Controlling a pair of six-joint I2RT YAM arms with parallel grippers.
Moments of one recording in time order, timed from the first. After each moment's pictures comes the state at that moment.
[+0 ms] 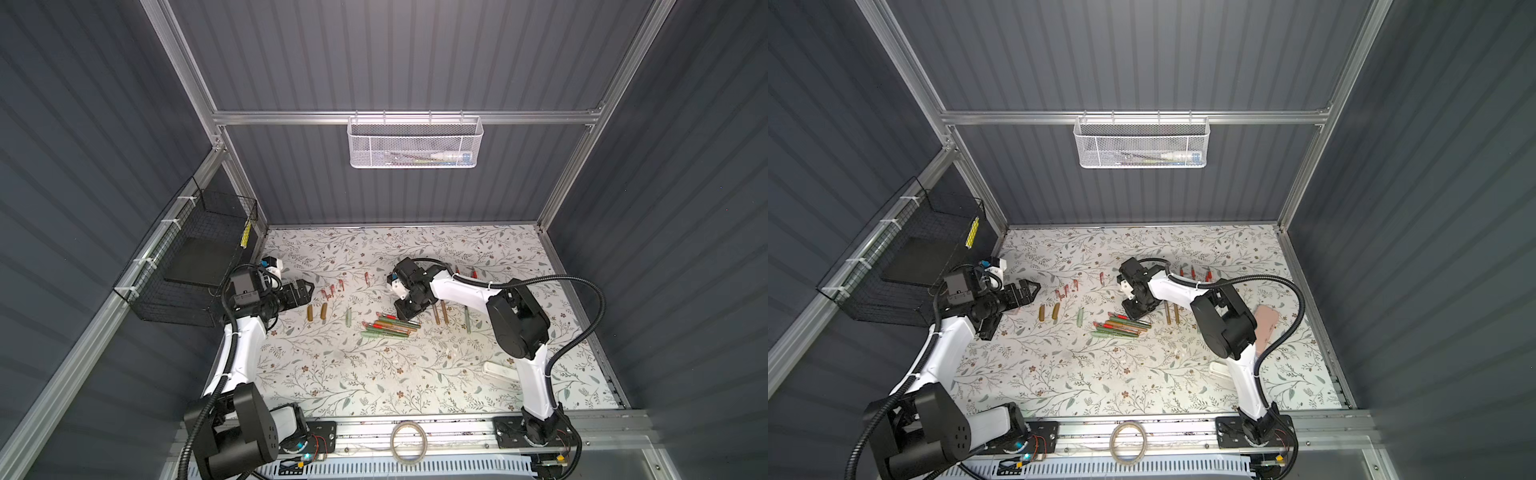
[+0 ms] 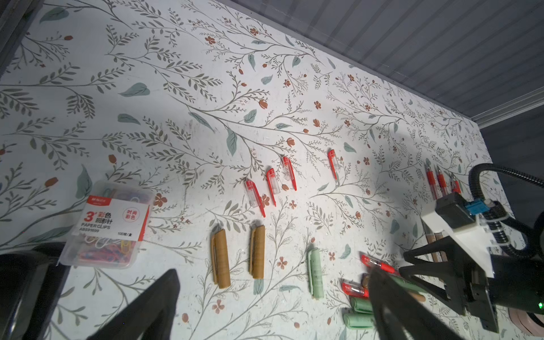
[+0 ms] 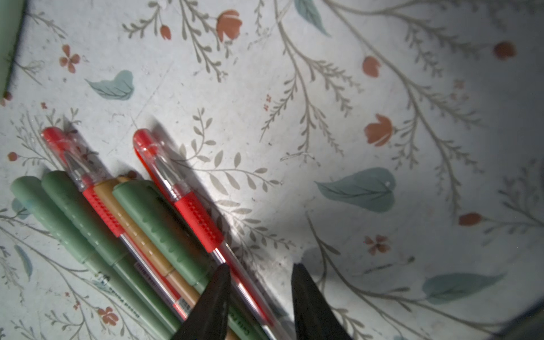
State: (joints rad) left arm 0.27 1.22 0.84 -0.39 0.52 -0.08; right arm 0.73 2.13 1.57 -0.72 -0.14 0.08
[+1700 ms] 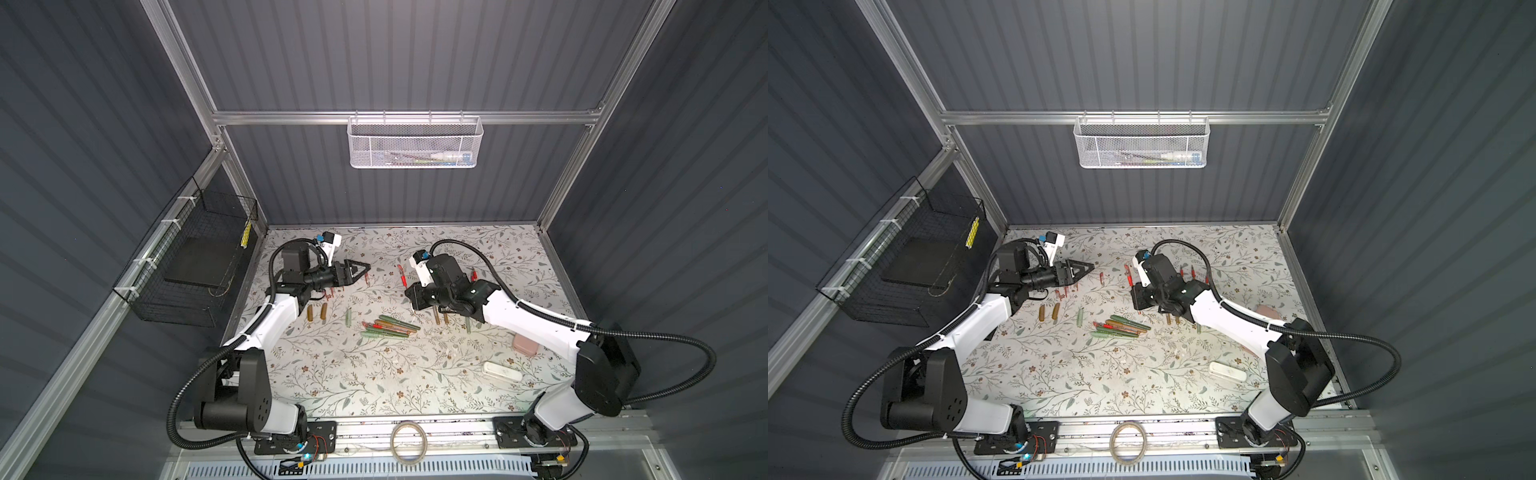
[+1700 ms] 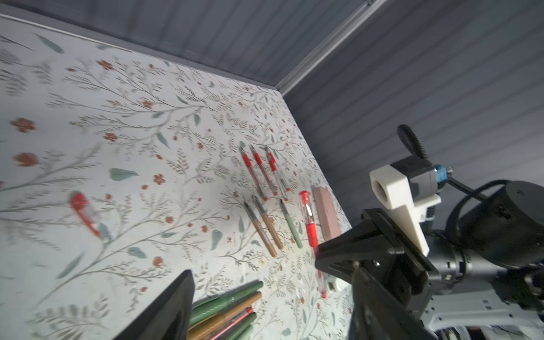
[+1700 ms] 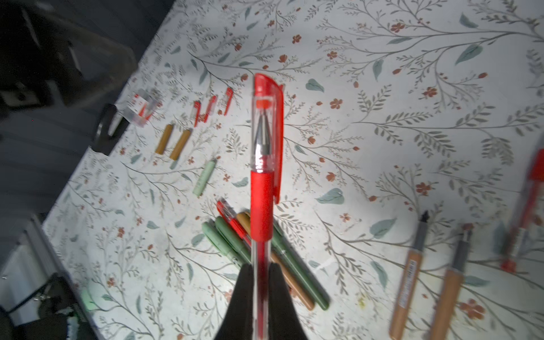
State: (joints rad) left arm -0.14 1.44 0.93 0.04 0.96 -0.42; right arm 0.75 1.55 1.12 -0.25 -0.12 0.42
